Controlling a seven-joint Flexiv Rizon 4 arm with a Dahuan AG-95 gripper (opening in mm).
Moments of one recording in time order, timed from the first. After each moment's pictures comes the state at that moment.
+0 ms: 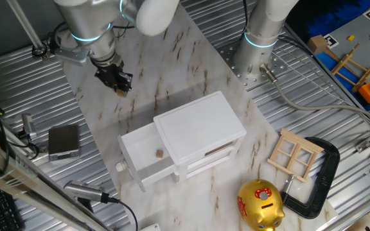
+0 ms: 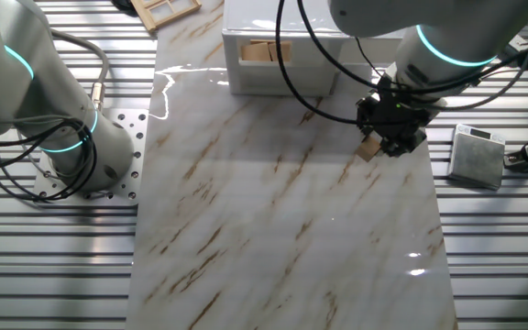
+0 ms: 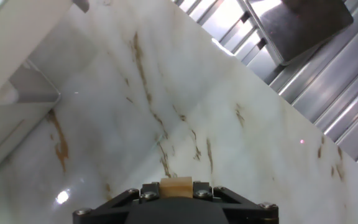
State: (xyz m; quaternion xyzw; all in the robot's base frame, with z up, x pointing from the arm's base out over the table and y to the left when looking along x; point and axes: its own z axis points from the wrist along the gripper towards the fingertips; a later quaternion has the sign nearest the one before) arm 0.554 -0.032 0.131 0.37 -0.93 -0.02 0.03
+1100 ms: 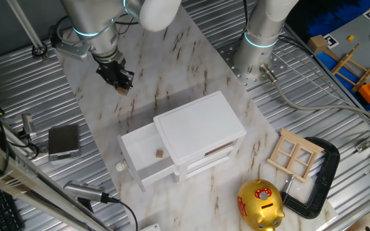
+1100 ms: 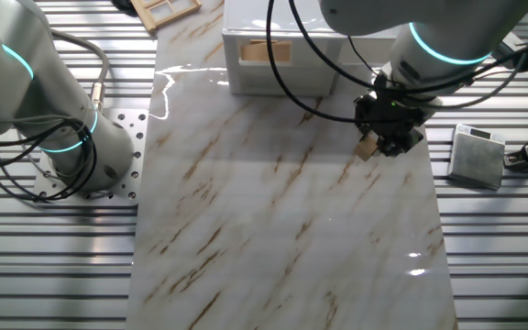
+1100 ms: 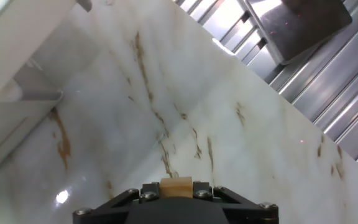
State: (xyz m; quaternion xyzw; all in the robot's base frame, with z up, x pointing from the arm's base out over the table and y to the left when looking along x) arm 0.551 -0.033 0.134 0.34 -0.94 -0.02 0.02
